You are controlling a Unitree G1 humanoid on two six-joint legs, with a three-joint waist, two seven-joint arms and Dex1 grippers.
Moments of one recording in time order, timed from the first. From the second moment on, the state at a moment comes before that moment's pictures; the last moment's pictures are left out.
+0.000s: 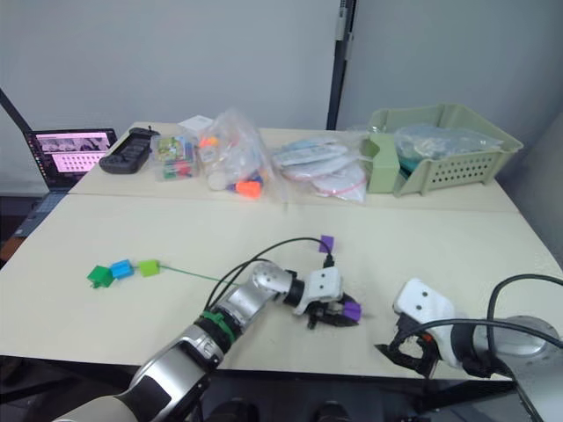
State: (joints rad) left arm -0.79 -0.04 -0.46 0.74 0.06 -0.10 -1.12; right arm 0.19 -1.01 -0.25 -0.73 0.32 0.85 0.89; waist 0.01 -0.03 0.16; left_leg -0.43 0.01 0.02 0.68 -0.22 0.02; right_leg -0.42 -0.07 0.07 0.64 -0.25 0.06
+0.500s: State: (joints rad) left arm -0.79 -0.02 -0.46 0.72 0.06 -0.10 -1.13; right arm -0.08 -1.05 0.09 -0.47 0.11 0.53 0.92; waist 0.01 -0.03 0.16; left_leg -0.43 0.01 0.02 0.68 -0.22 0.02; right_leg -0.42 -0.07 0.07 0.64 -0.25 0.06
